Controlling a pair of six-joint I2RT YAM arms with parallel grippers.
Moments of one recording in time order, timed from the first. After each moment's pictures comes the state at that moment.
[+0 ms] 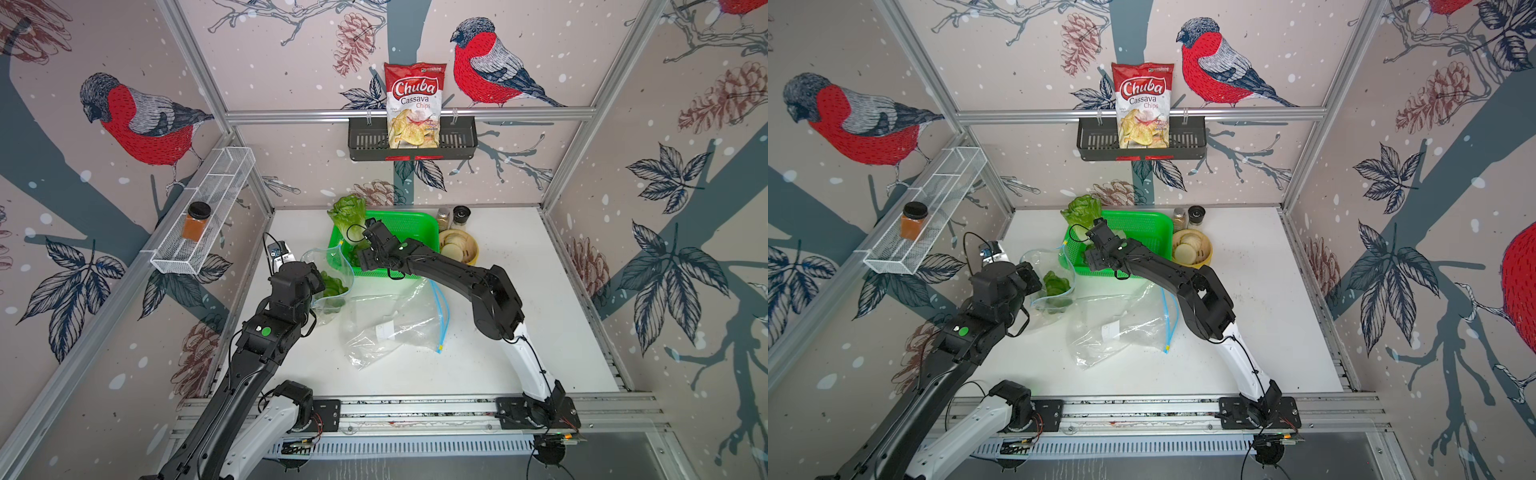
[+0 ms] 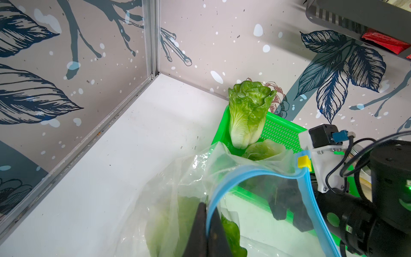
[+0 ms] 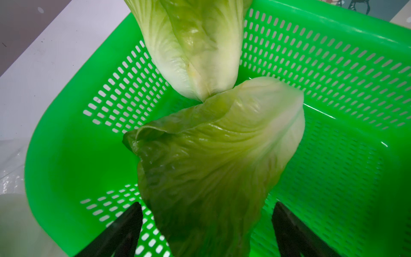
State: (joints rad) left arm -0.34 0.77 0.84 -0.52 -0.45 -0.48; right arm 0.91 2.32 2.02 -0.52 0.21 0.29
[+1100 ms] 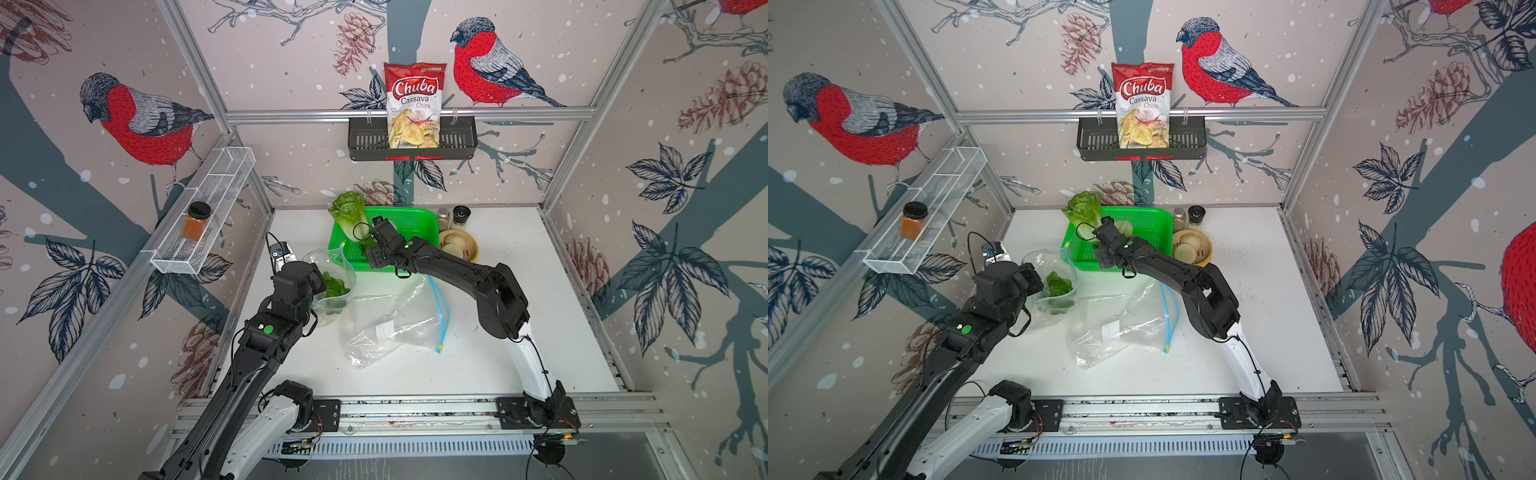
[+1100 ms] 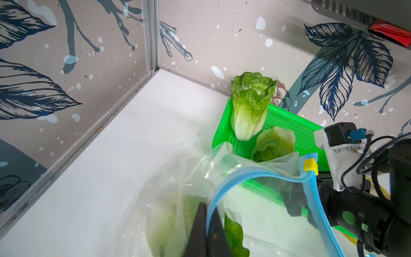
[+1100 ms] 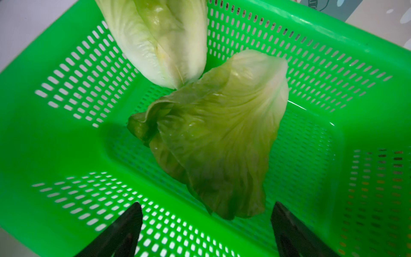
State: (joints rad) left arm -0.34 0.78 0.83 -0.52 -0.44 -0.49; right arm 0.88 2.29 1.96 -0.53 0.31 0.24
